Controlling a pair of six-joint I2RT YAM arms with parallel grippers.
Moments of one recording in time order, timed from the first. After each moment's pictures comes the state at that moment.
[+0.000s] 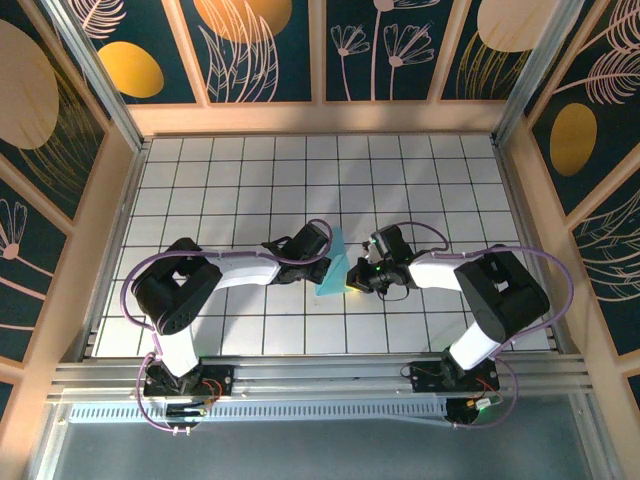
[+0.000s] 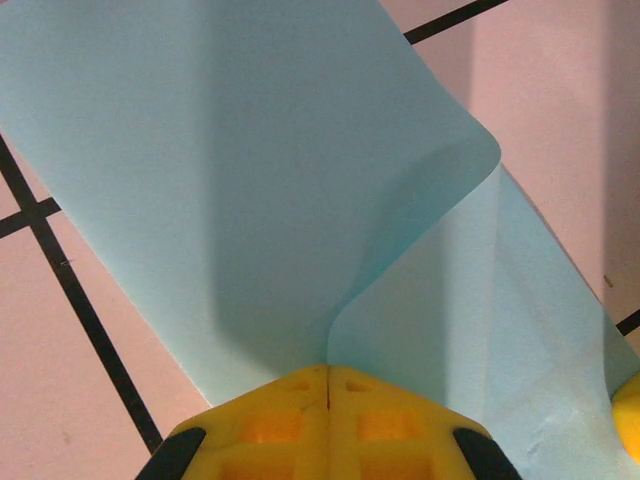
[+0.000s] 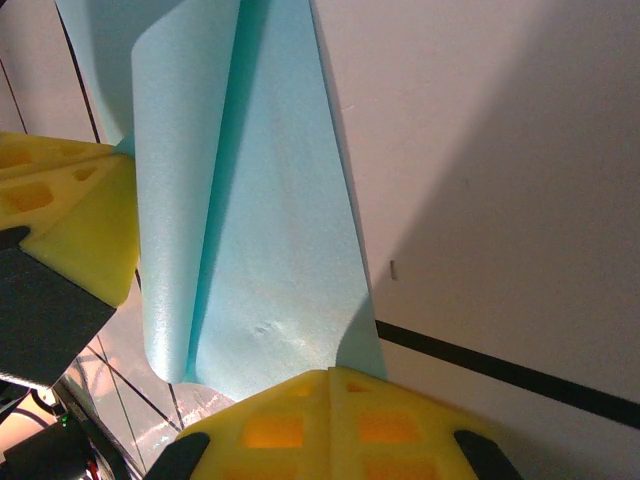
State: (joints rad) left arm -0.83 1.81 0.95 -0.12 -0.04 -0.39; right arm 0.56 1.60 0.60 -0.02 -0.53 0.80
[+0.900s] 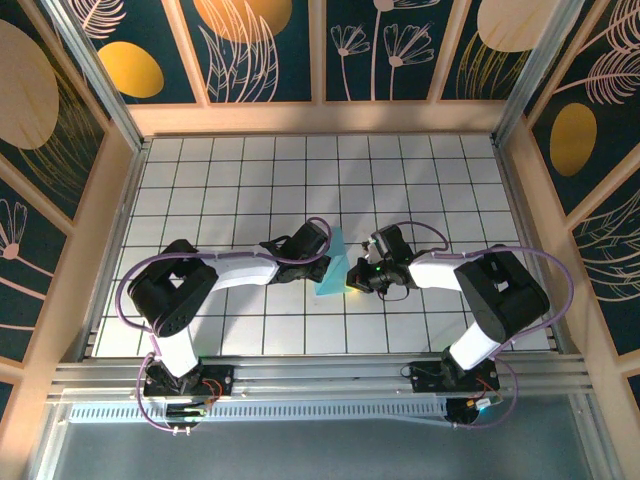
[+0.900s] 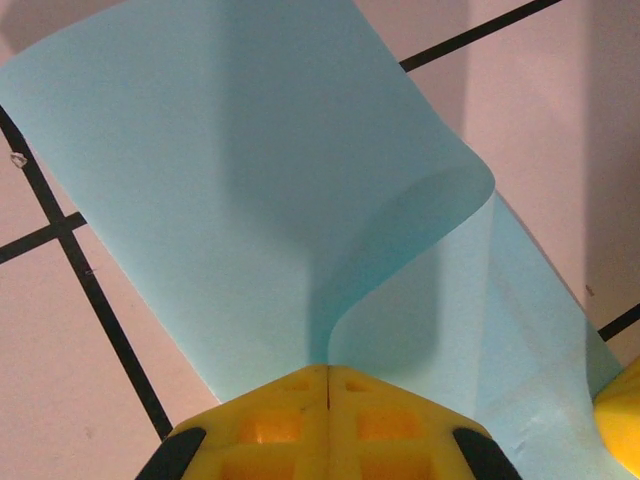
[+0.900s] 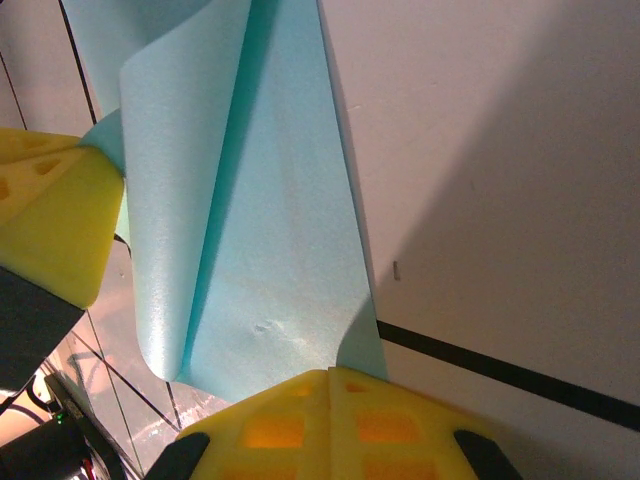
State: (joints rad) left arm -0.83 1.79 0.95 -0.13 -0.05 -0.39; right arm 0.56 1.60 0.60 -0.02 -0.53 0.78
